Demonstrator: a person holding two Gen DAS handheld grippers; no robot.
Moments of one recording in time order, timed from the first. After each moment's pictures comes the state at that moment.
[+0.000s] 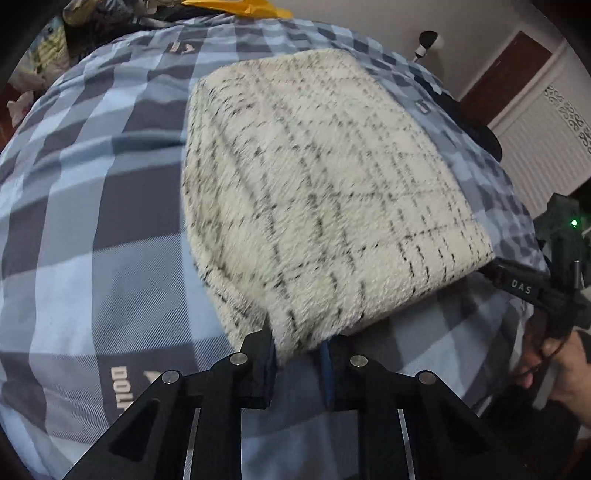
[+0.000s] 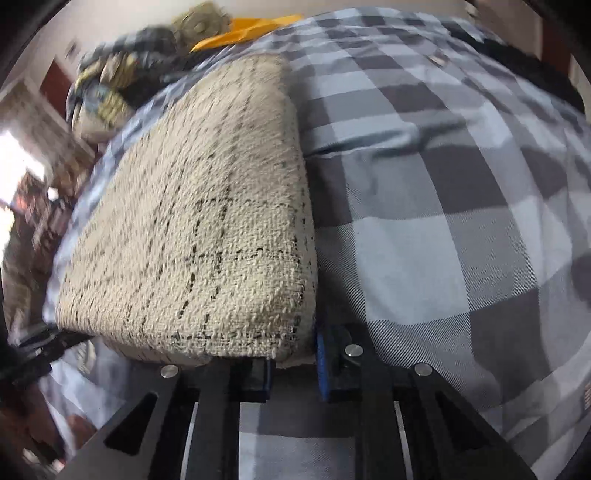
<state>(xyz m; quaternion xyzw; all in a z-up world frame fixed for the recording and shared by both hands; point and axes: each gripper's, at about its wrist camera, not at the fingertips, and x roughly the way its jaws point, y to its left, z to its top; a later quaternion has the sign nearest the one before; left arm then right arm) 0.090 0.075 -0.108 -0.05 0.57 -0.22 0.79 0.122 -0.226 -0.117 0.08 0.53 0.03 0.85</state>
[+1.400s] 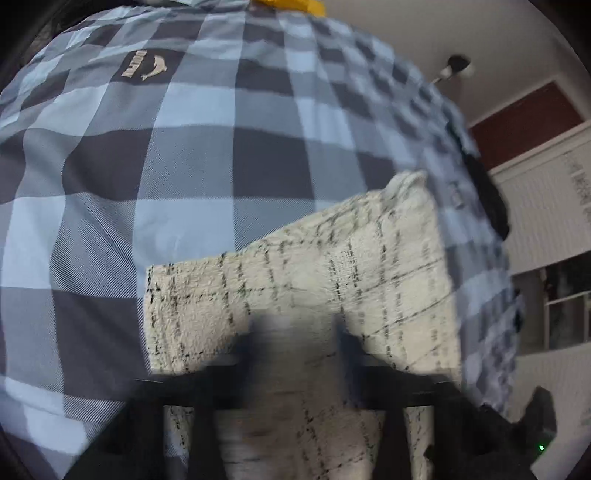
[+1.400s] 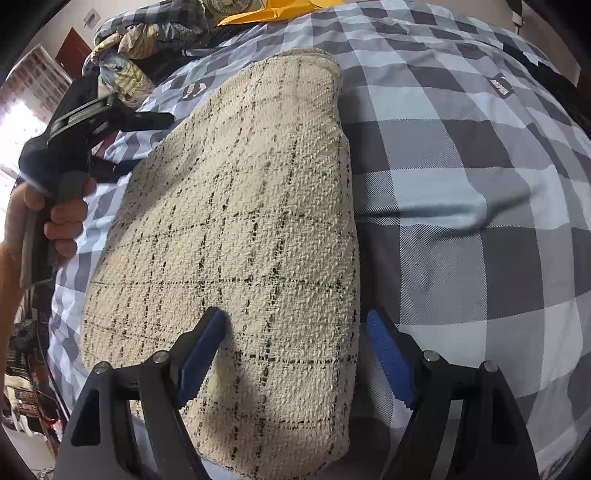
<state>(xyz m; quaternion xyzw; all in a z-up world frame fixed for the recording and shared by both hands) 0.356 0.043 -0.112 -0.13 0.62 -0.22 0.74 0.185 -0.211 -0.099 0.07 0.56 0.08 0.82</state>
